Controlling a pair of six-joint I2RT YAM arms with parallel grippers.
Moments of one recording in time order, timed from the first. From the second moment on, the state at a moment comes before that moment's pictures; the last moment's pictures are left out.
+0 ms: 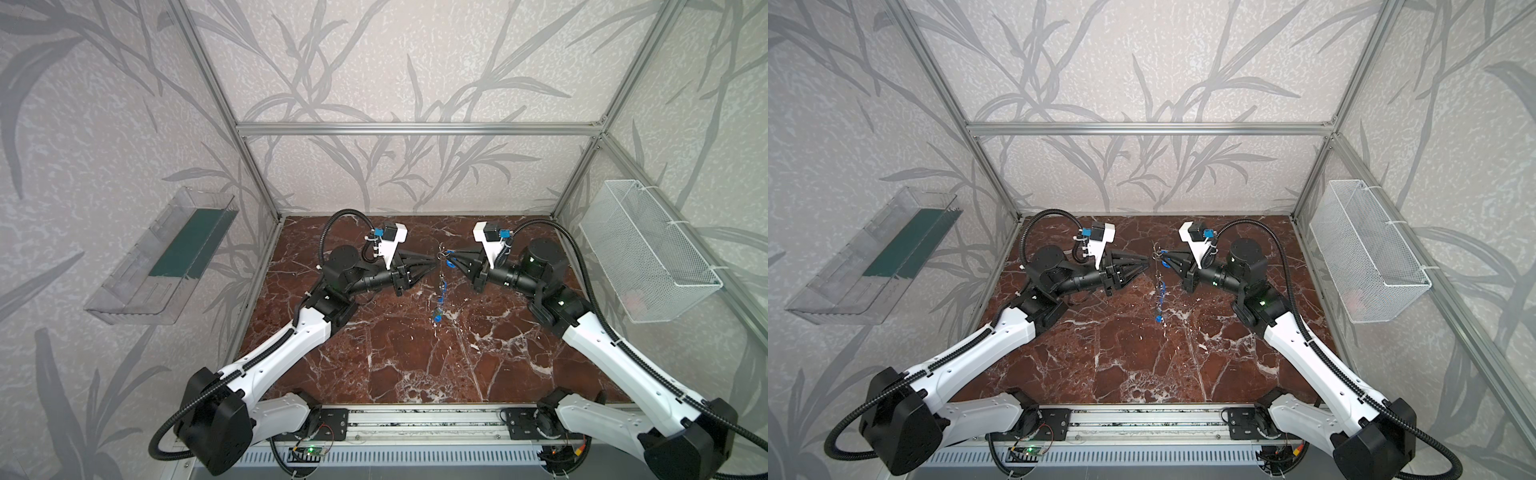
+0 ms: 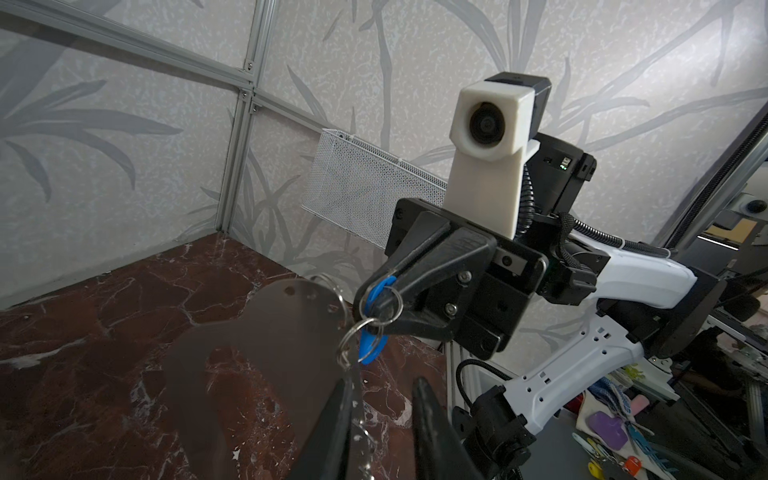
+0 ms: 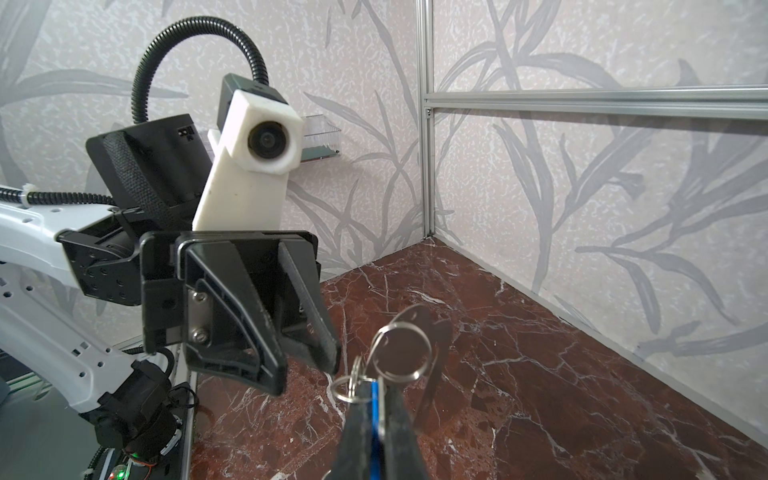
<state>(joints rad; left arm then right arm) -0.56 1.21 0.90 0.42 0.73 -0.45 0.50 1.09 0.98 0.06 -0.60 0.07</state>
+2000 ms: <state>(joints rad) -0.56 0.72 0.71 0.07 0.22 -0.36 0.52 1.95 1.36 -0.21 -0.31 0.15</state>
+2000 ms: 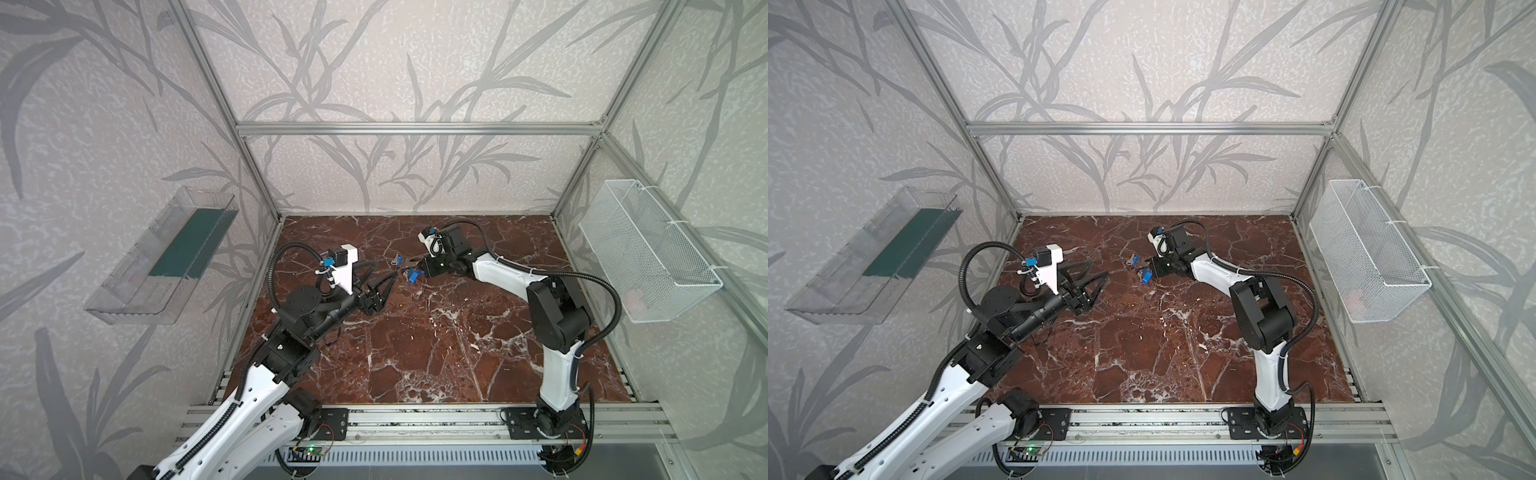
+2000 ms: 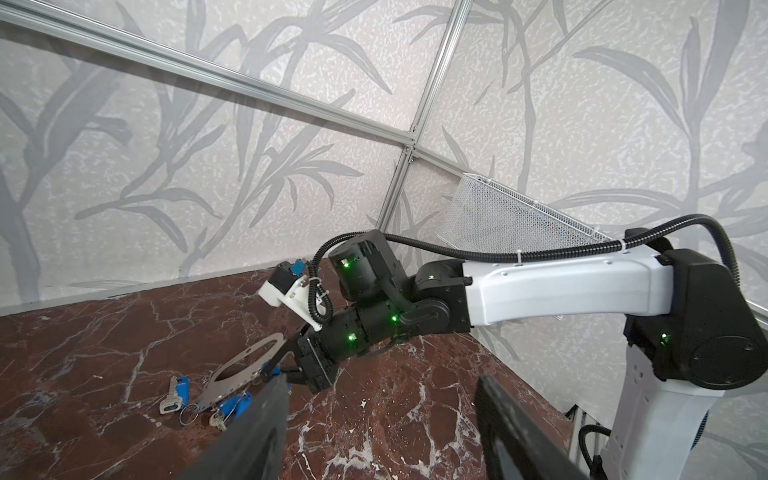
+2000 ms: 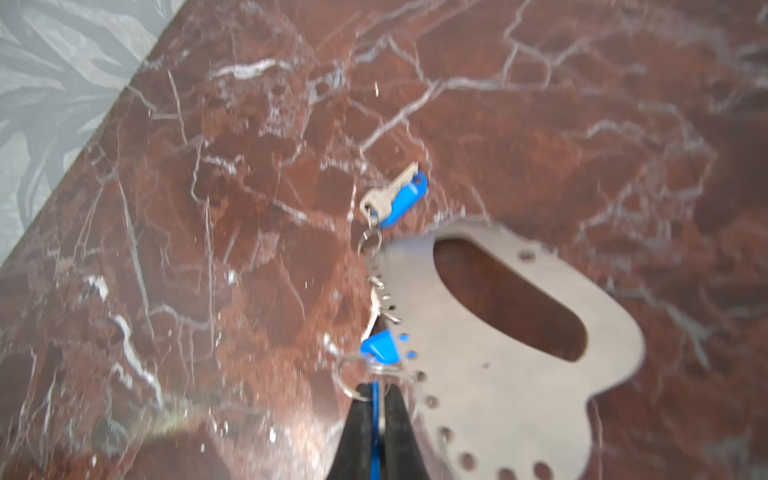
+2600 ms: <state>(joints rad) -0.56 0.74 0.71 0.08 0.22 -0.36 0.53 1.79 1.02 -0.20 -0.29 0.17</state>
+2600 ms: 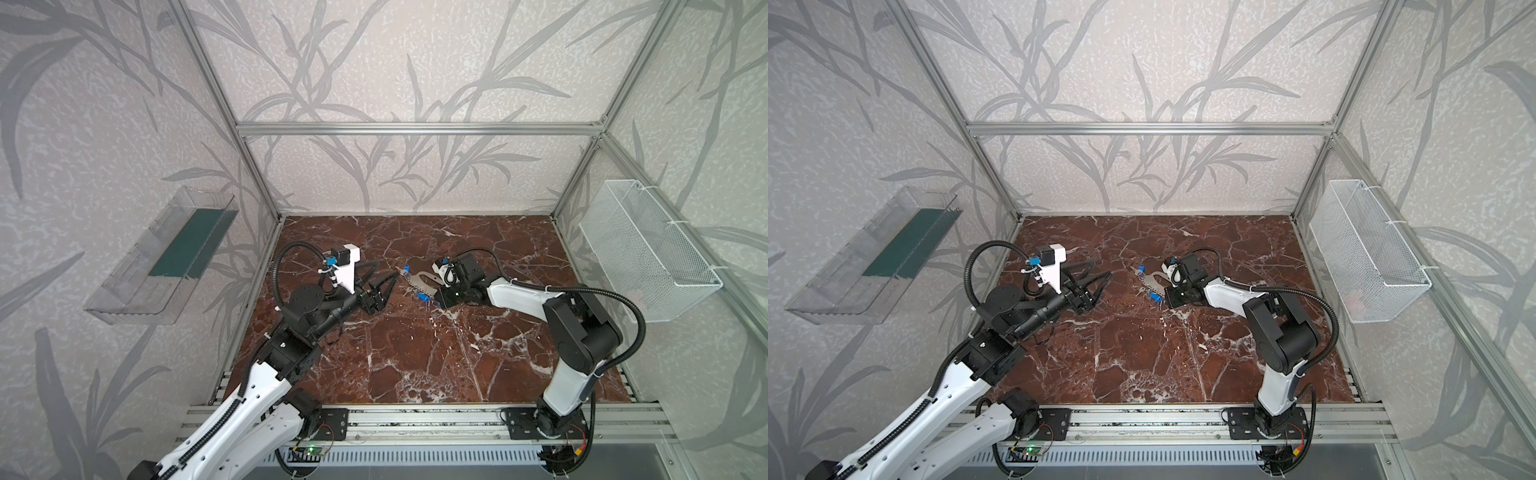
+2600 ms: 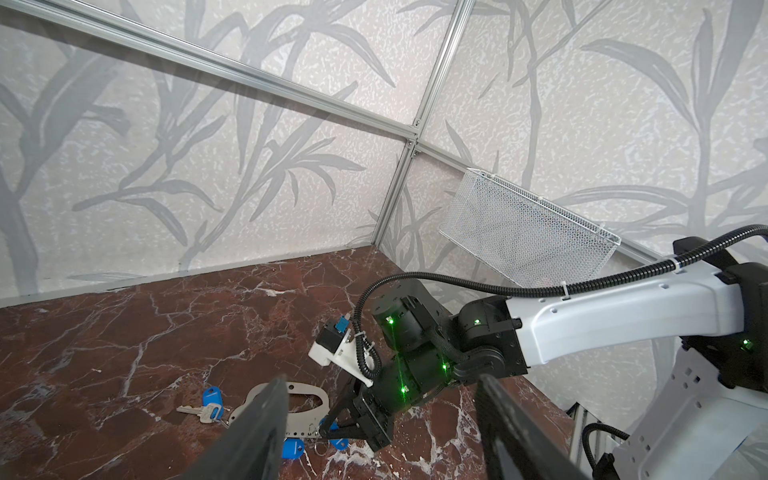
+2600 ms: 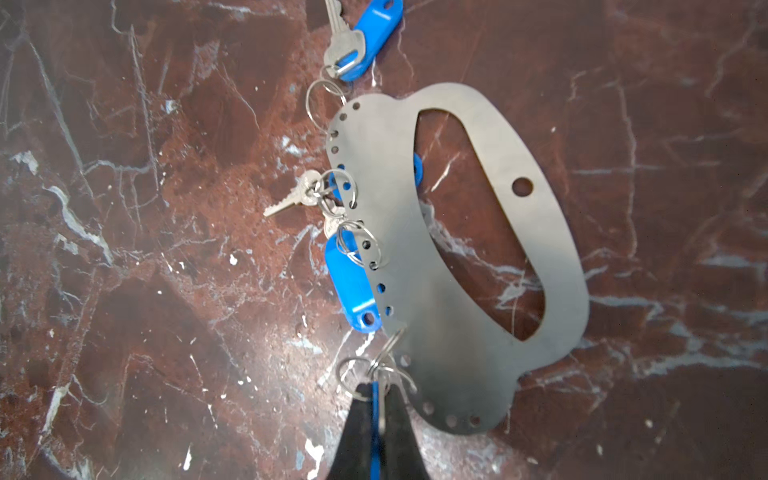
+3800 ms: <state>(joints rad) -0.56 0.80 0.70 0.03 0.05 -0.36 0.51 1.47 0.78 -0.31 -0.22 0.24</state>
